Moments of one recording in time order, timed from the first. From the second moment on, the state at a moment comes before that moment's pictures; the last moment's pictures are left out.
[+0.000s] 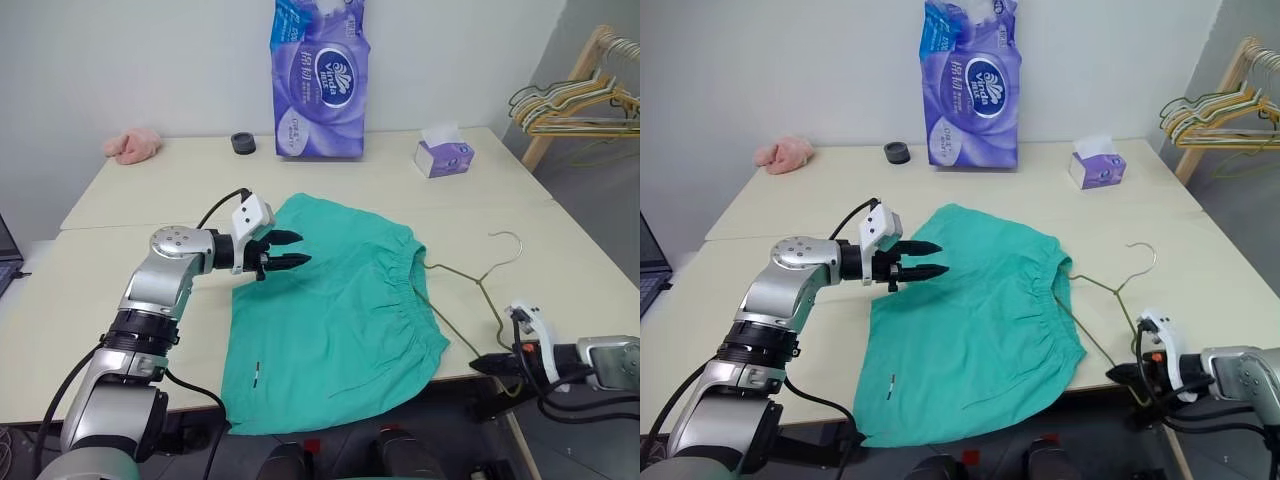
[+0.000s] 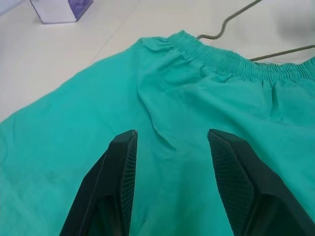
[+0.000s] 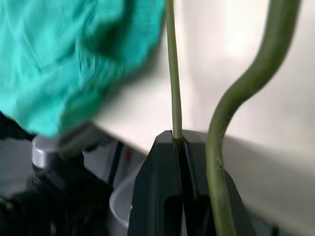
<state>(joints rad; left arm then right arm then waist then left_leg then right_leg) -0.65 0.61 -0.11 0.31 -0.22 0.27 -1.16 -0.13 -0.85 -0.12 -0.17 0.70 1.34 0.80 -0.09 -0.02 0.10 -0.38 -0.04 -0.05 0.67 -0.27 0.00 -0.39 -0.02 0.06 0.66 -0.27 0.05</state>
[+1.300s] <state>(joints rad) -0.91 0.60 -0.10 0.46 -0.23 0.16 -1.30 -0.38 -0.83 0.19 -0.41 0.45 1.03 0.69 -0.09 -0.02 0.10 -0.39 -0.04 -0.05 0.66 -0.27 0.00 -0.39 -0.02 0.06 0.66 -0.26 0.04</state>
